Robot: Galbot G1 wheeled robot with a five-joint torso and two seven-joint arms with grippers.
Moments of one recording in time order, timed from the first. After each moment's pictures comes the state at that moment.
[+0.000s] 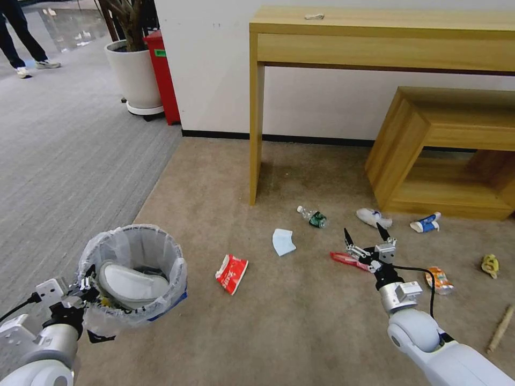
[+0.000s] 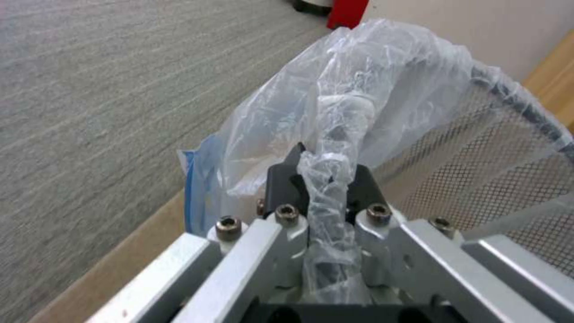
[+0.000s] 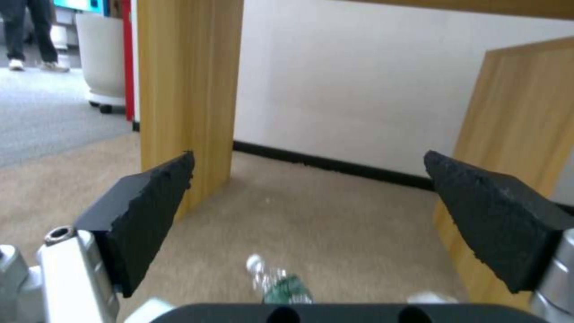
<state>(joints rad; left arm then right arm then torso) 1.62 -1.44 -1.00 -2.17 -0.62 0.38 -0.07 -1.18 0.81 0.12 1.60 0.48 0.49 0.28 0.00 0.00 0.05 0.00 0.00</state>
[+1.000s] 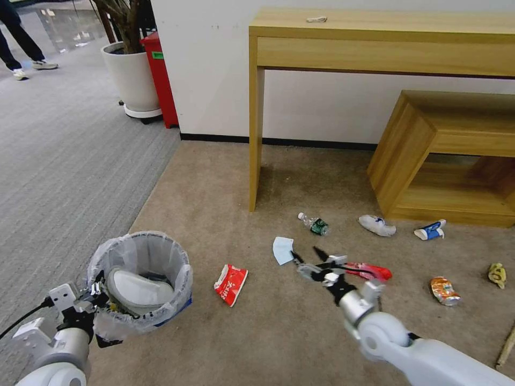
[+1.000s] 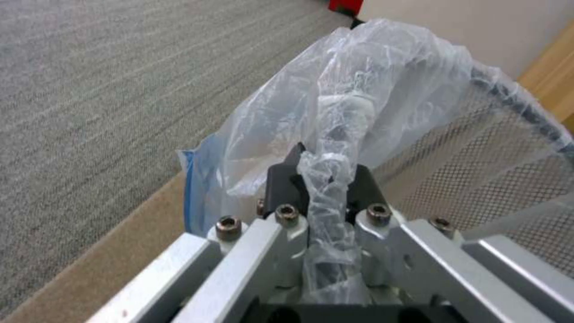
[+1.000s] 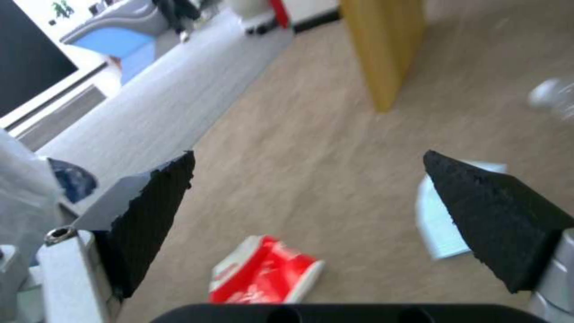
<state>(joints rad) 1.62 -1.48 -0.96 -2.13 -0.55 0.35 -0.05 -0.85 0.77 -0.45 1.68 1.16 0.31 0.12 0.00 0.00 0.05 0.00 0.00</state>
